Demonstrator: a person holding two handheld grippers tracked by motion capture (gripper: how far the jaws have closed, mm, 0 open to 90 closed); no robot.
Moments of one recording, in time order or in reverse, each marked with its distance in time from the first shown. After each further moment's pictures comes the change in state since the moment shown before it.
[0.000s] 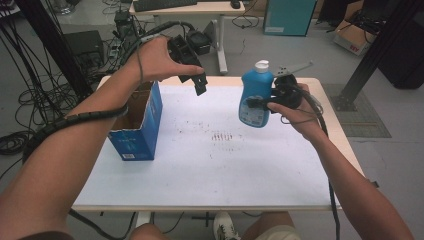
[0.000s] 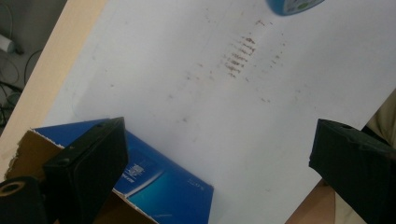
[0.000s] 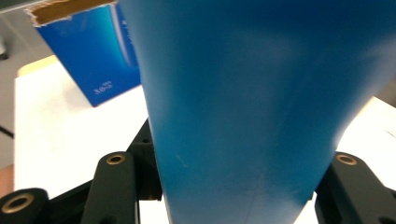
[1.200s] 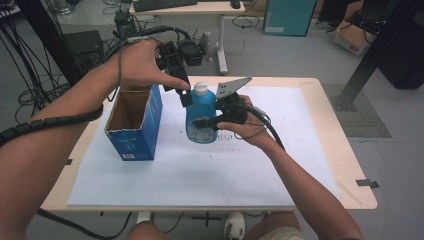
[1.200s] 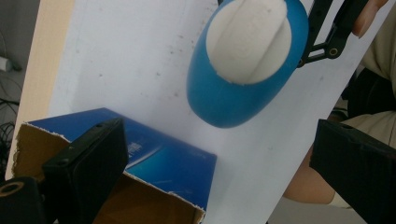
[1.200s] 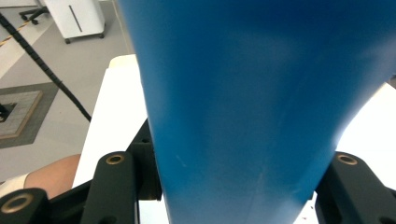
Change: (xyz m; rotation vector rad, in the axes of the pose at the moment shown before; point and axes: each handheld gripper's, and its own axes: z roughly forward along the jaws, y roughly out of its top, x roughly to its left) left arm -0.023 -0.030 -0.009 0.055 -0.014 0.164; right arm 0.082 0.017 0.098 -0.052 0.313 -0.236
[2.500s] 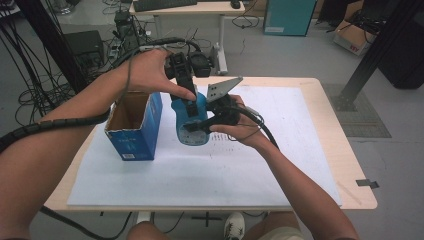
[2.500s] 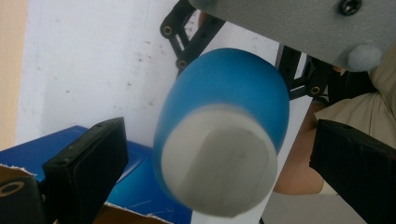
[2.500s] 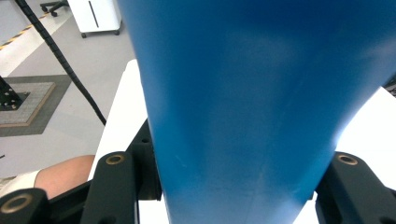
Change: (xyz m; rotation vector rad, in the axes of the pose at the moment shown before) left arm -0.013 0.013 0.020 0.020 -0.085 0.102; right arm 0.013 0.016 0.011 -0.007 0.054 -0.077
